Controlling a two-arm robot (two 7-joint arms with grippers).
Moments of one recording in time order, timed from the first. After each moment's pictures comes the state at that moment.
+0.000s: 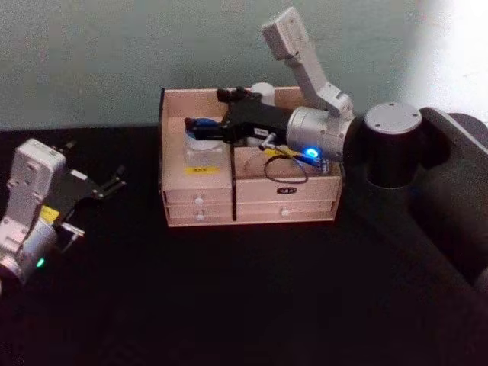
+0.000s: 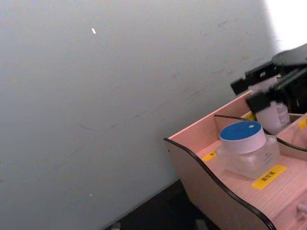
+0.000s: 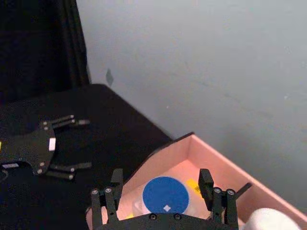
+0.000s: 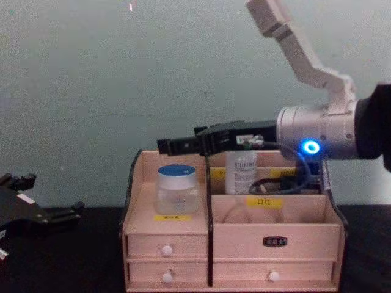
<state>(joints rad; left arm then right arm) -0.20 0.60 0.45 -1.41 -0.25 -0.12 0.03 0.72 0.20 -0.59 -1.08 0.36 0.21 0.57</state>
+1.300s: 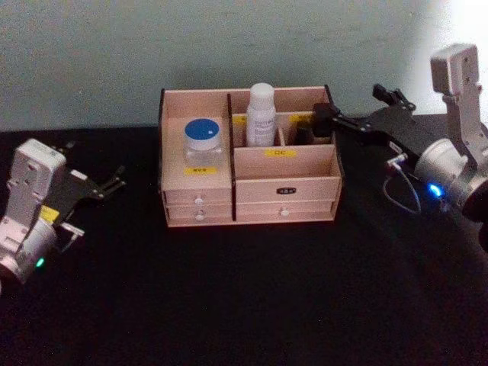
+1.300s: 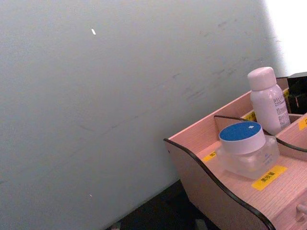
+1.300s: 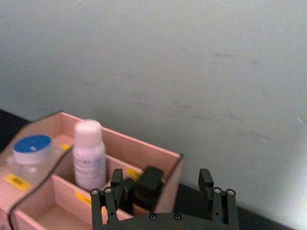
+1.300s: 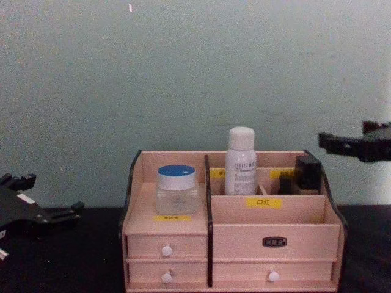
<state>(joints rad) -0.20 0.60 0.45 -1.41 -0.25 -0.12 0.03 0.31 0.42 -0.29 -1.47 0.34 0.11 0.25</state>
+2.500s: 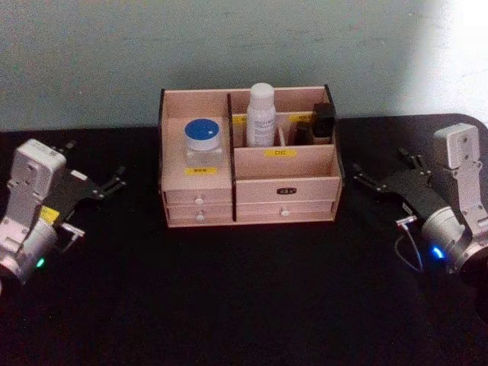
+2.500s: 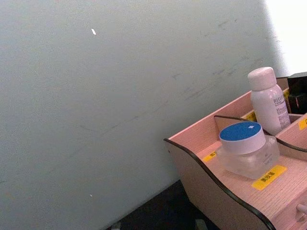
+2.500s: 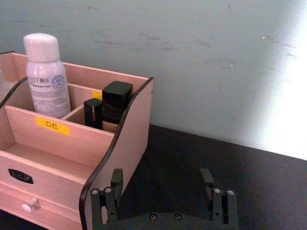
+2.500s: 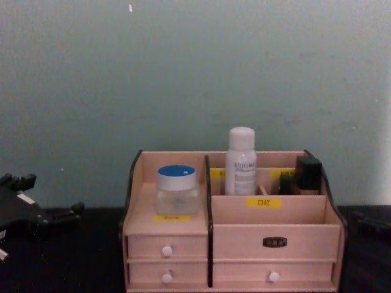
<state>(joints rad) -0.20 0.60 0.45 -1.41 -0.25 -0.12 0.03 0.15 0.33 -0.20 -1.38 0.21 0.02 0.16</state>
